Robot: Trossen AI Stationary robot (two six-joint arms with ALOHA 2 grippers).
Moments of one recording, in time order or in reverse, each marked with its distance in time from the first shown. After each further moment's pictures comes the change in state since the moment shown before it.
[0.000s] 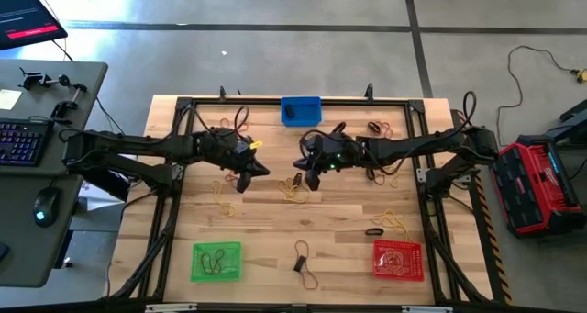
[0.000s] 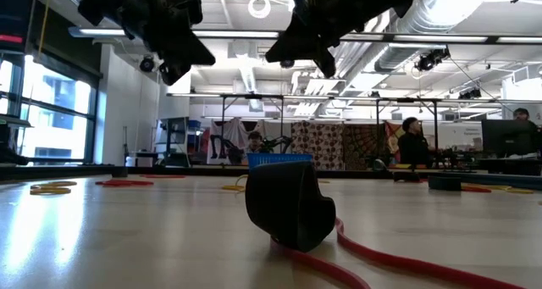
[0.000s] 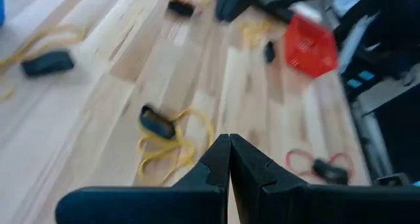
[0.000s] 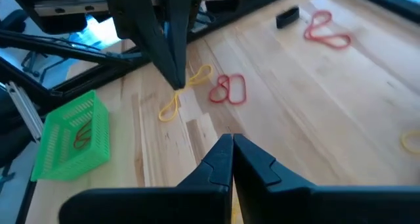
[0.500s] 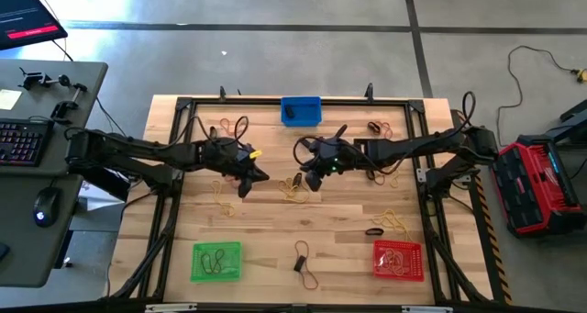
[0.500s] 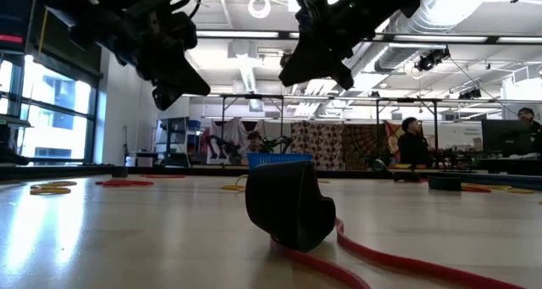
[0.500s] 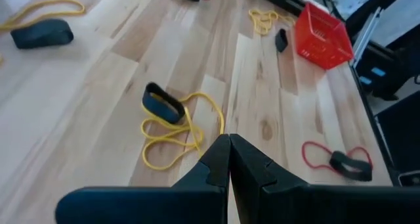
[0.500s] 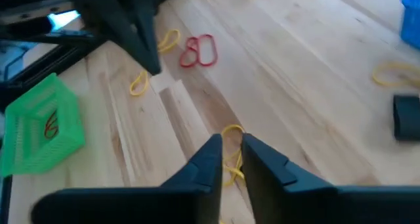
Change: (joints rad) left arm -0.025 0.035 -0.161 0.221 -0.030 -0.034; right arm 0.009 0.003 0.000 -0.149 0.065 0.143
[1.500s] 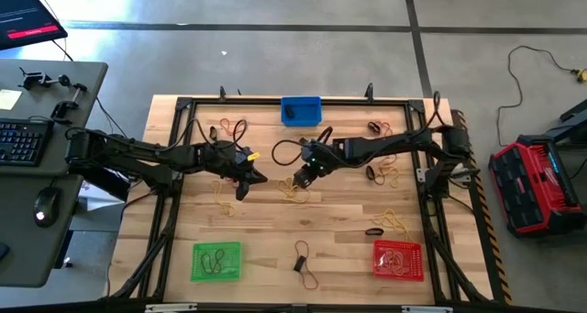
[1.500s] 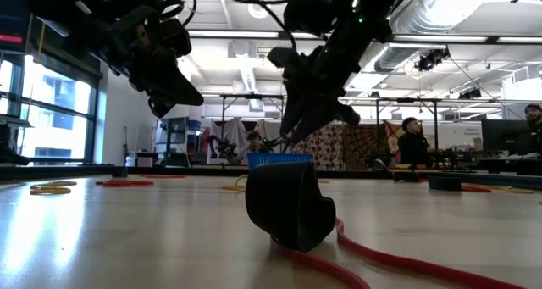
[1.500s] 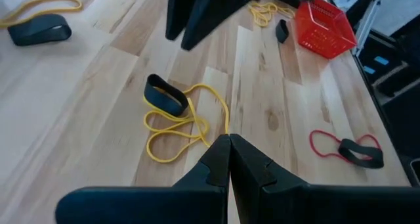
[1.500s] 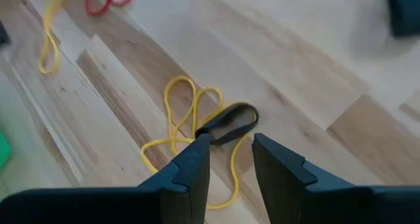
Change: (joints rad) left arm 0.001 0.000 -0.066 0.079 0.003 0.035; right arm -0.064 0.240 0.130 -0.209 -0.084 0.205
